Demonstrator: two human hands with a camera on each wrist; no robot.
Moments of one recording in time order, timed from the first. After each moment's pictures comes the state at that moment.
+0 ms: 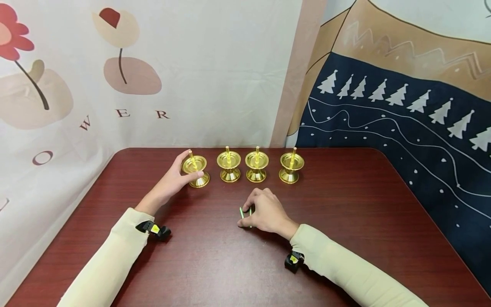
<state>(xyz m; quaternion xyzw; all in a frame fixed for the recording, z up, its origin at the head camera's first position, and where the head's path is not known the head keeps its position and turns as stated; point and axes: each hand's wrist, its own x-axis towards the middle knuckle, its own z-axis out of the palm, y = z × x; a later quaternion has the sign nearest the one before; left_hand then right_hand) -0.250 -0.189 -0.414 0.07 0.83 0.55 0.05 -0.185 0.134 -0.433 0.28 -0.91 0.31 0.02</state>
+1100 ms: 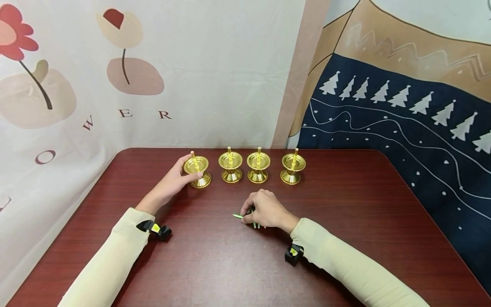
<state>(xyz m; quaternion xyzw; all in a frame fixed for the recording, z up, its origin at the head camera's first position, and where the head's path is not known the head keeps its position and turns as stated) -0.254 -0.194 -0.421 0.07 0.81 0.58 0.06 -0.233 0.146 -0.485 0.39 -0.87 0.31 0.00</state>
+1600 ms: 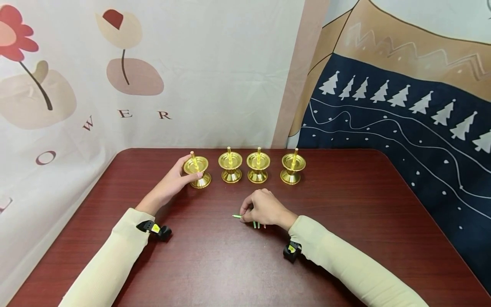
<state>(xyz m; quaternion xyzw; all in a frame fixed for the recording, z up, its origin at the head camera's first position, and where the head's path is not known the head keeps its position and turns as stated) -0.254 -0.194 -0.421 0.07 0.81 0.58 0.06 -0.211 0.133 -0.435 0.38 -0.86 0.33 -0.05</state>
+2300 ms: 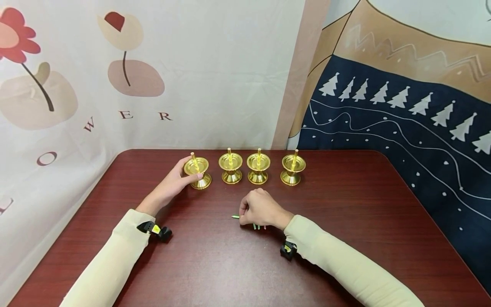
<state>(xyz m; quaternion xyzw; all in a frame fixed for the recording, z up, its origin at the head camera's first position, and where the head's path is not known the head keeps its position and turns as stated) -0.253 -0.195 -0.421 0.07 0.81 0.58 0.06 -0.209 0.120 -0.424 0.34 -0.89 0.29 -0.07</state>
